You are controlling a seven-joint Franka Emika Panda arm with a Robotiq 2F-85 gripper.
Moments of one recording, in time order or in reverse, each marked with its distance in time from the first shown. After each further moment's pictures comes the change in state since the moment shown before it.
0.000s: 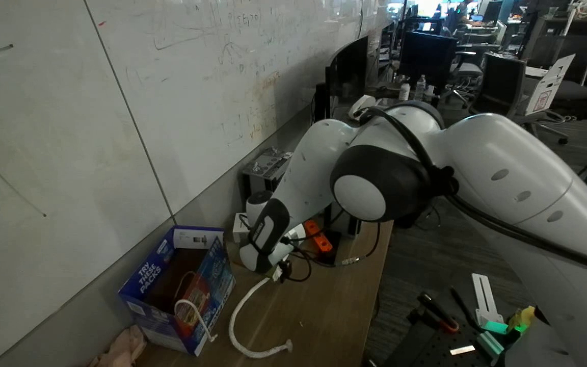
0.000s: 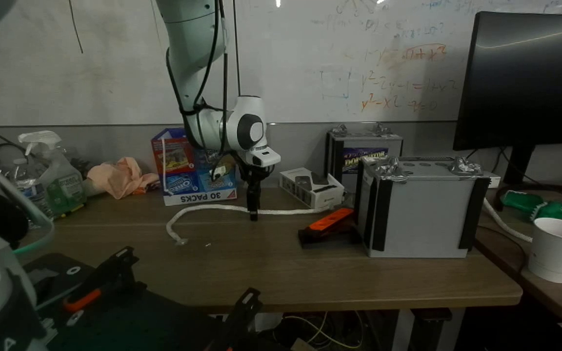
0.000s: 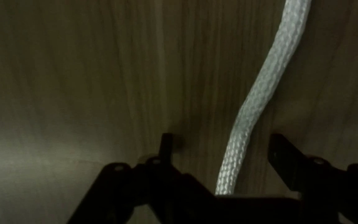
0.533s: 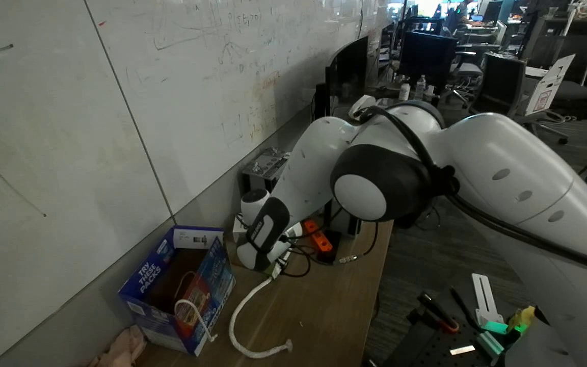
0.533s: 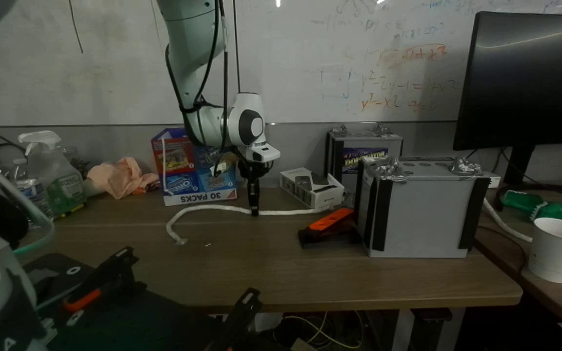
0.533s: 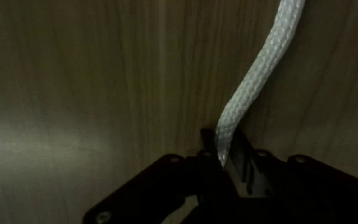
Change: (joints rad) arm 0.001 -0.004 0.002 0.028 -0.057 -0.053 -0.008
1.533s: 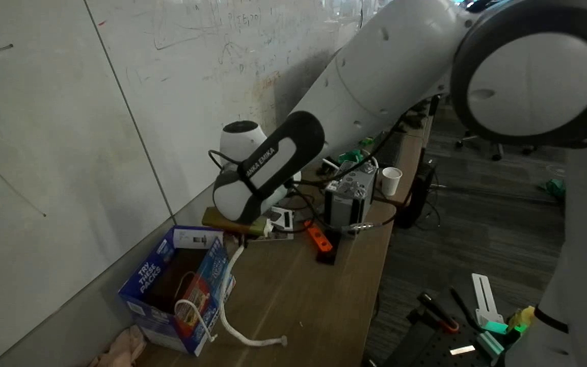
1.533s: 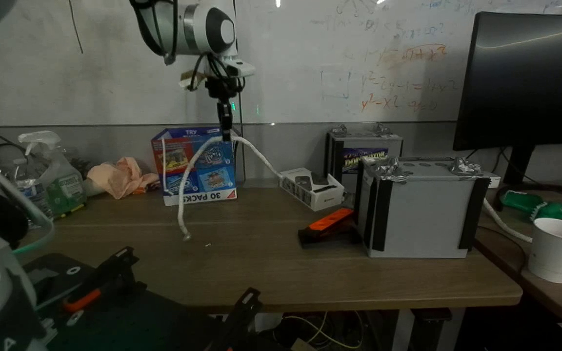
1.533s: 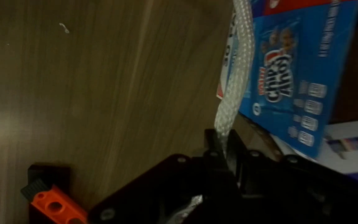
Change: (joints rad) arm 0.000 -0.539 0.108 -0.266 -0.033 -0.087 -0.152
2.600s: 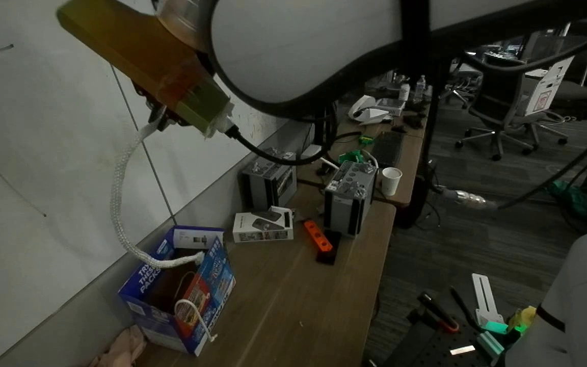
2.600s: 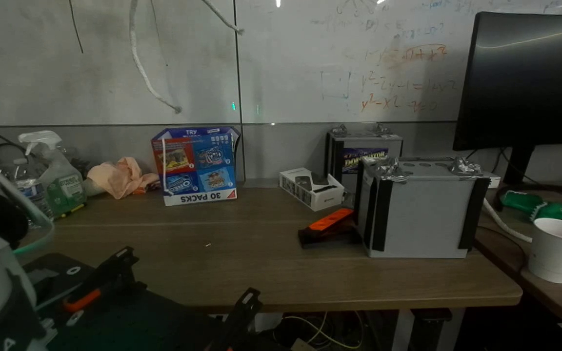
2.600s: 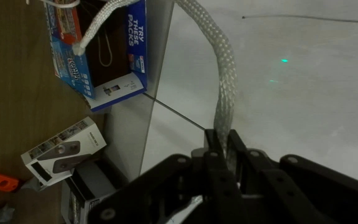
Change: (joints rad) arm -0.095 -0.714 0.314 -0.107 -0.138 0.023 0.440
